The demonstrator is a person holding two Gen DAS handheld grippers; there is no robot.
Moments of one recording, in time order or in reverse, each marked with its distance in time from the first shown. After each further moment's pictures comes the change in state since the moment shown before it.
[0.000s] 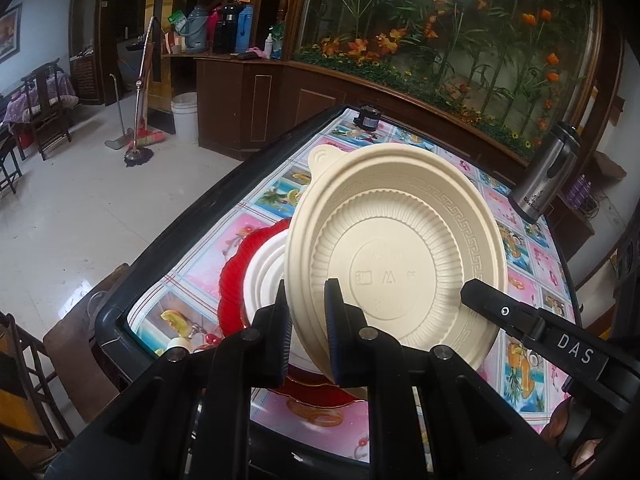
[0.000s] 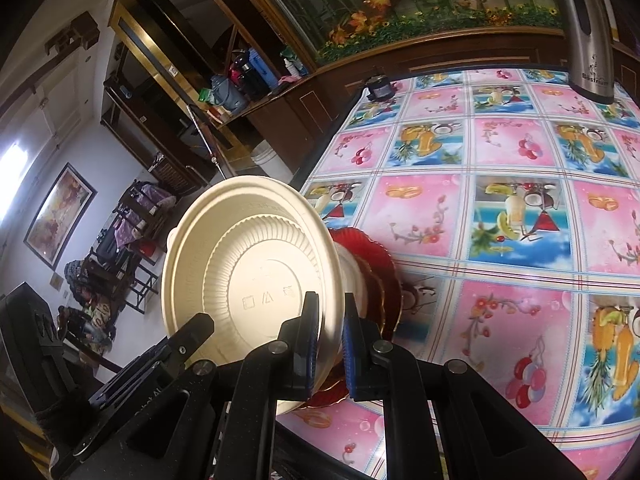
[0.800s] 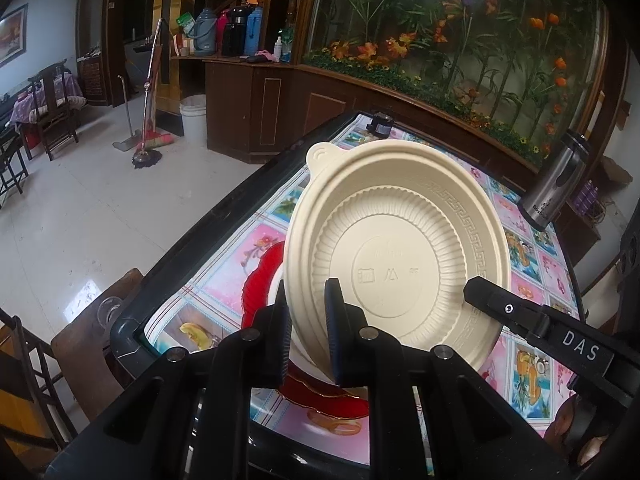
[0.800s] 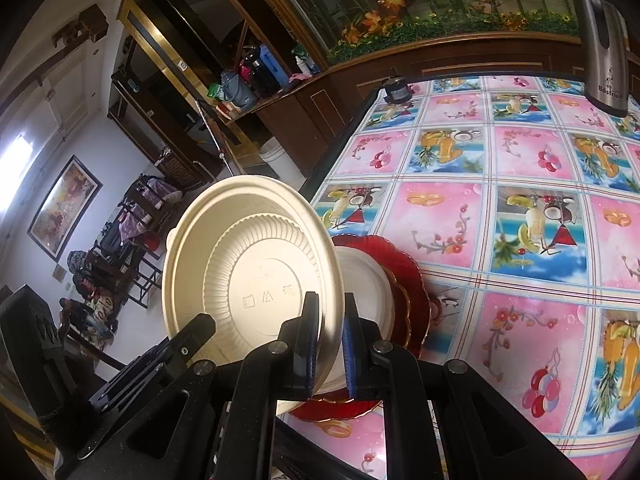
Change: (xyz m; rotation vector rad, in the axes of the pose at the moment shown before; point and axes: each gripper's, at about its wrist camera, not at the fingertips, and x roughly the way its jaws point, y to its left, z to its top) left arm 0.004 0.017 0.008 -0.009 -0.003 0.027; right arm 0.010 0.020 0.010 -0.026 0.010 0.016
